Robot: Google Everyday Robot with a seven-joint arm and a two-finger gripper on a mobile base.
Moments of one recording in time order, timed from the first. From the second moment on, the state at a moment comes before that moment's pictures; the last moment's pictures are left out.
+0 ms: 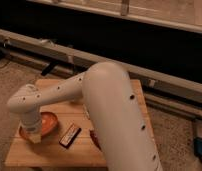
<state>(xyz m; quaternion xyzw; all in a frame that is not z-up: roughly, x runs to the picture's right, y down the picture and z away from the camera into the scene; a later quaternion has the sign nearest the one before) -0.312 0.258 0.703 -0.45 -0.11 -0.12 0.88</state>
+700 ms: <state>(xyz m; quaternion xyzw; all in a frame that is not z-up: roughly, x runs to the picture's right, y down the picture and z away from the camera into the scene) -0.228 0.259 0.705 -0.46 -0.07 -0.08 0.88</state>
